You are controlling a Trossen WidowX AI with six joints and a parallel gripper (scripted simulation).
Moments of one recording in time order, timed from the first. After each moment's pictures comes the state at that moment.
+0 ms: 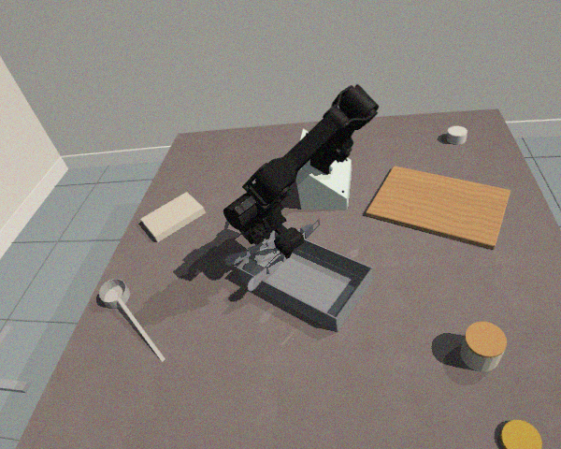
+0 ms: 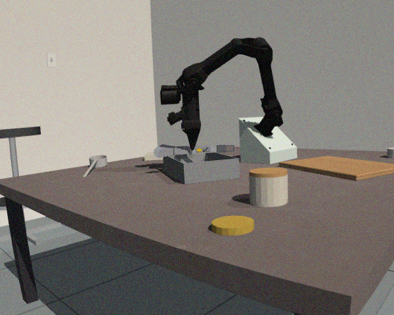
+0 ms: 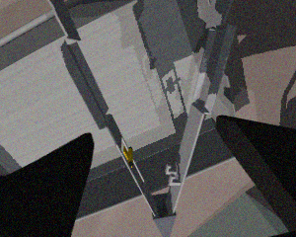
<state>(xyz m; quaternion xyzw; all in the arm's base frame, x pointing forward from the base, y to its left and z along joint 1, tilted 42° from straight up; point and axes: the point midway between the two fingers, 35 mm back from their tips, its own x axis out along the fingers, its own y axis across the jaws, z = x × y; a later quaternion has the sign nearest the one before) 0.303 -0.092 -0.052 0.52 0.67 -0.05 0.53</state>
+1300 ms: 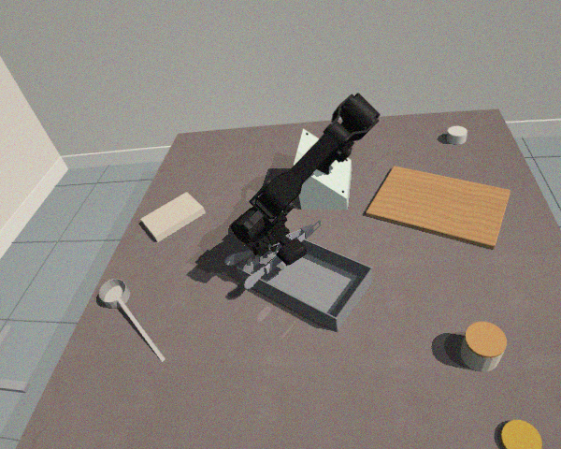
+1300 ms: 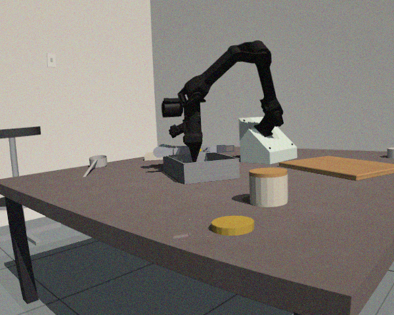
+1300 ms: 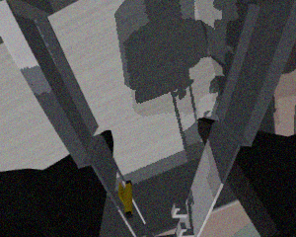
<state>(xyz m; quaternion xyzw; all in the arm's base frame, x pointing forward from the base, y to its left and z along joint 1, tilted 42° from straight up) 0.303 -0.062 -0.084 0.52 0.67 -0.05 0.53</state>
